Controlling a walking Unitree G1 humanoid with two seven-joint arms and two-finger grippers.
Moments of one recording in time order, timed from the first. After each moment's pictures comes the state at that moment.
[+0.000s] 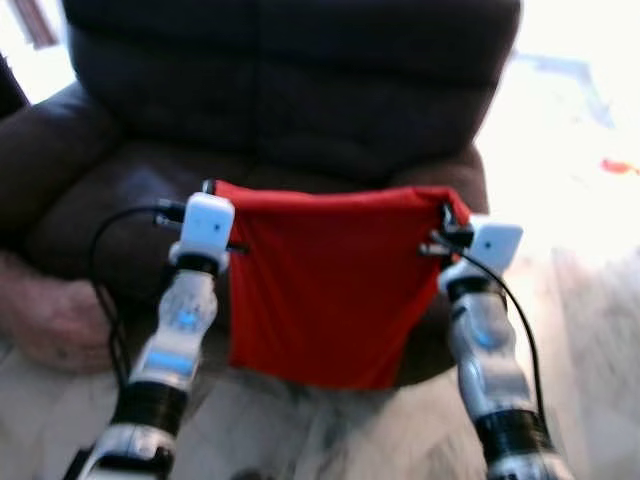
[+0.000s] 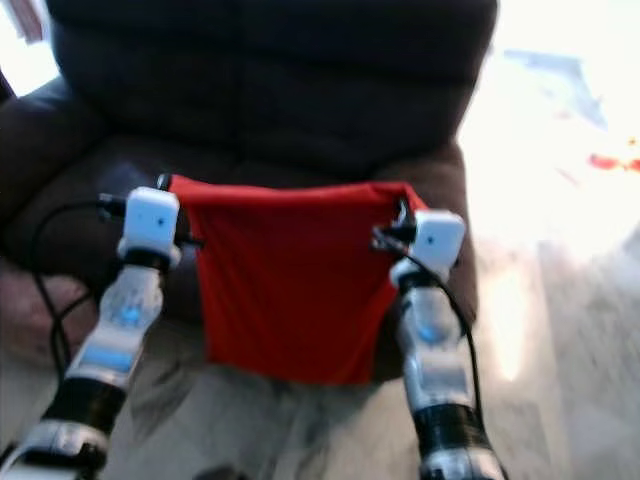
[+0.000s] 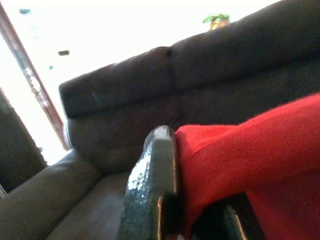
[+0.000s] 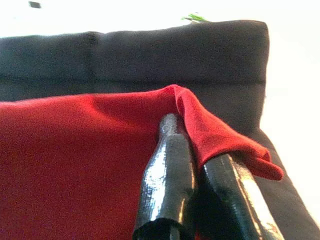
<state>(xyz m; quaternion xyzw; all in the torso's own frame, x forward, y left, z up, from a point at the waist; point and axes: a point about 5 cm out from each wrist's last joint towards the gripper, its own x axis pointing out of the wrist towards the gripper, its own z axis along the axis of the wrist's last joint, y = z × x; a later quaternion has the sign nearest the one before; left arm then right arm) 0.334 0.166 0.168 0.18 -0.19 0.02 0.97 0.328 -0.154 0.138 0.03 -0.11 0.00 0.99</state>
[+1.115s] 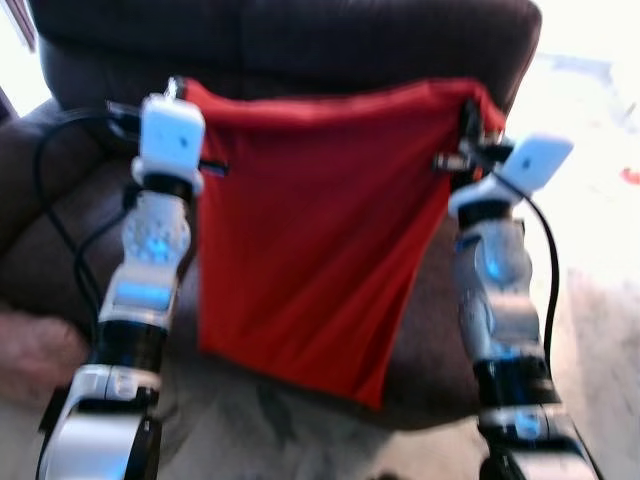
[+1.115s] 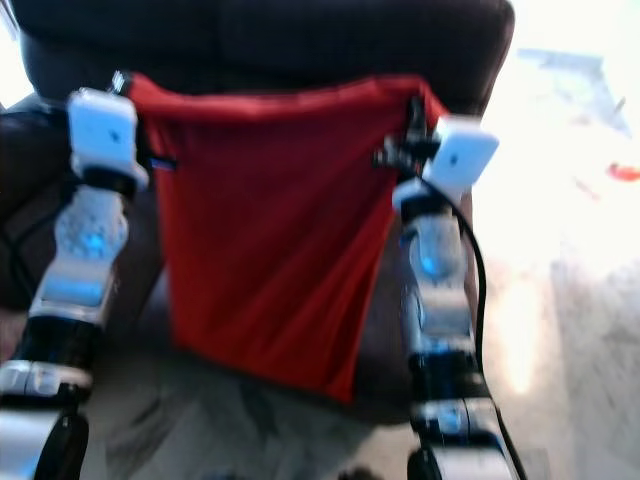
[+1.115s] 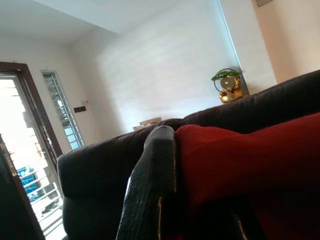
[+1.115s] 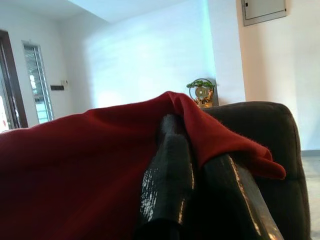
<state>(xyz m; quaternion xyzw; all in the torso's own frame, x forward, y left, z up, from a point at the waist) 0.351 0.170 0.267 0.19 -0.32 0.02 0.93 0.343 -0.149 0.238 0.07 -0.25 0.01 0.96</state>
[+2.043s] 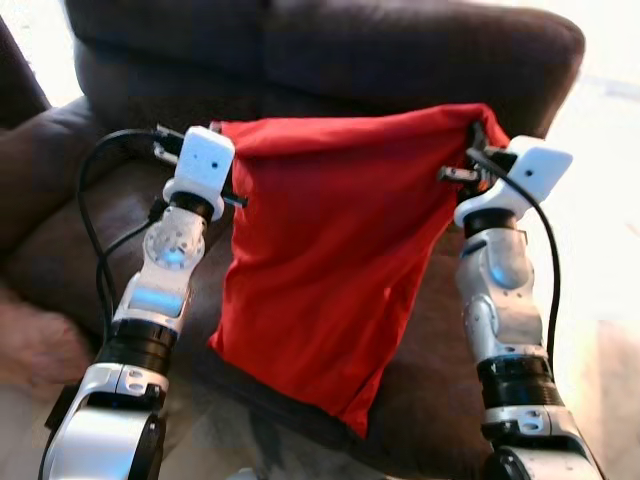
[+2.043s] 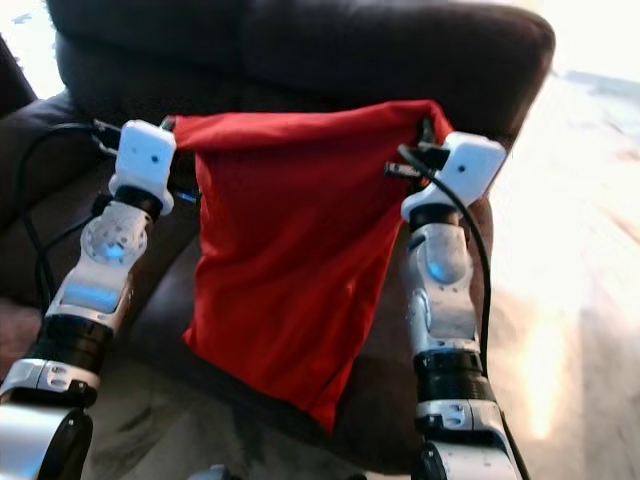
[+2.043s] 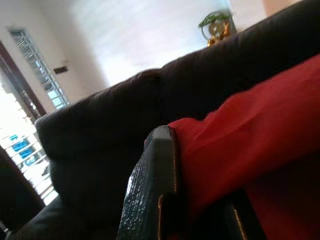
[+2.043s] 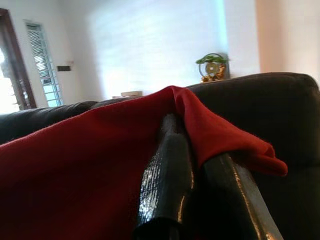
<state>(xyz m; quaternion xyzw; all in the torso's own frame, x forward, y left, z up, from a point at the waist) 0.366 0.160 0.222 0.22 -0.20 -0.05 0.96 0.349 -0.164 0.206 0.08 -0.19 -0.02 0.98</state>
